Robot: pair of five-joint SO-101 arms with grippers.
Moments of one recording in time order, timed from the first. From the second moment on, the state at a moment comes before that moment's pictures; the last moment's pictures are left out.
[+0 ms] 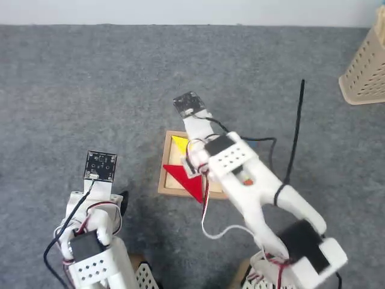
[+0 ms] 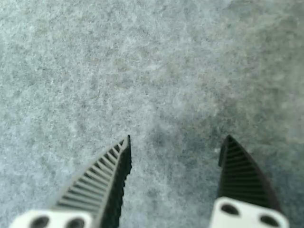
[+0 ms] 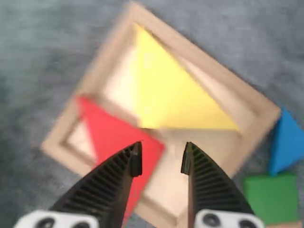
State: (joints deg) left arm -28.1 -103.4 97.1 73.3 -22.1; right arm -40.4 -7.0 32.5 50.8 -3.1
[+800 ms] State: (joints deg) left arm -28.1 -103.4 97.1 73.3 -22.1; right arm -46.3 14.8 14.6 48.7 5.5
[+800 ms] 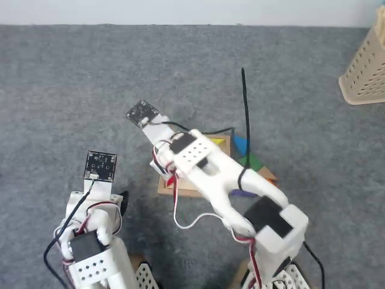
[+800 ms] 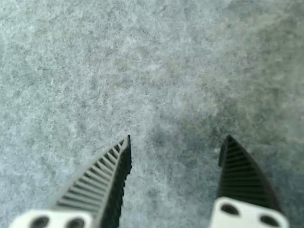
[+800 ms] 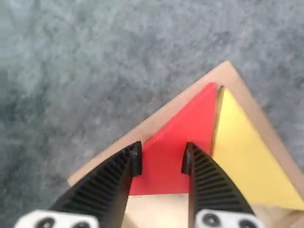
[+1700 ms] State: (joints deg) left arm -28.1 -103.4 97.1 73.3 -22.1; right arm -37.0 -0.7 25.5 51.5 2.9
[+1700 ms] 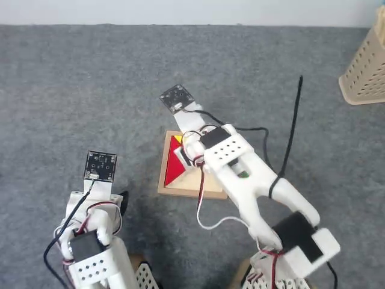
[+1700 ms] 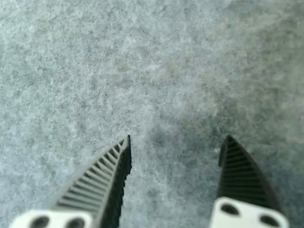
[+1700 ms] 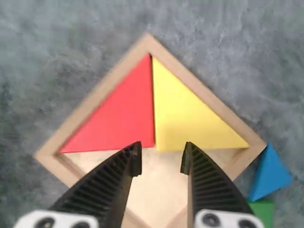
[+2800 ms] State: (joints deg) left arm -28.1 -103.4 97.1 73.3 -22.1; right arm -24.4 16.2 16.1 57.8 -0.7
